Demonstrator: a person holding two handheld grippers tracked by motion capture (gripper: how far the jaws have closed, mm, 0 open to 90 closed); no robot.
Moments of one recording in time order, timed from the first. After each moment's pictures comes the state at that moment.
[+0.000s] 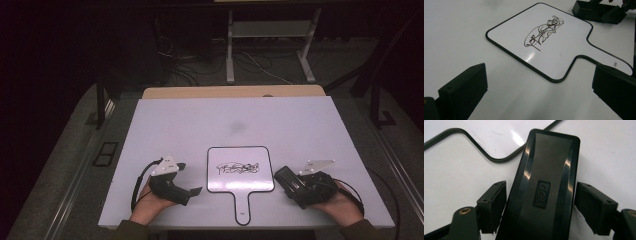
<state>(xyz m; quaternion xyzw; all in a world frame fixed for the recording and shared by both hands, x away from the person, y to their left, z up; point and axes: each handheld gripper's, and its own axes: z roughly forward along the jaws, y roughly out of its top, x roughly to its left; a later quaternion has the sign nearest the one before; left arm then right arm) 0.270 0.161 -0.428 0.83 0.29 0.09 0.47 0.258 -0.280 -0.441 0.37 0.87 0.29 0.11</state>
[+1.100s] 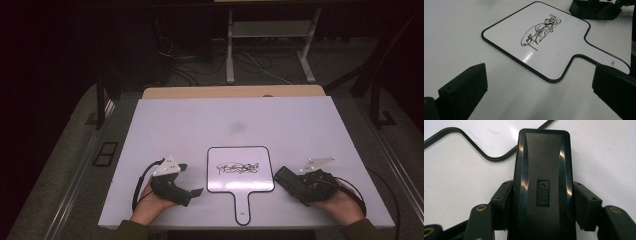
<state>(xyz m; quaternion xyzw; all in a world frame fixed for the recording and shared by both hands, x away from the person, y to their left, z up) 0.270 0.158 -0.428 0.84 0.28 0.08 0.46 0.262 -0.282 -0.437 0.38 0.88 0.28 0.10</state>
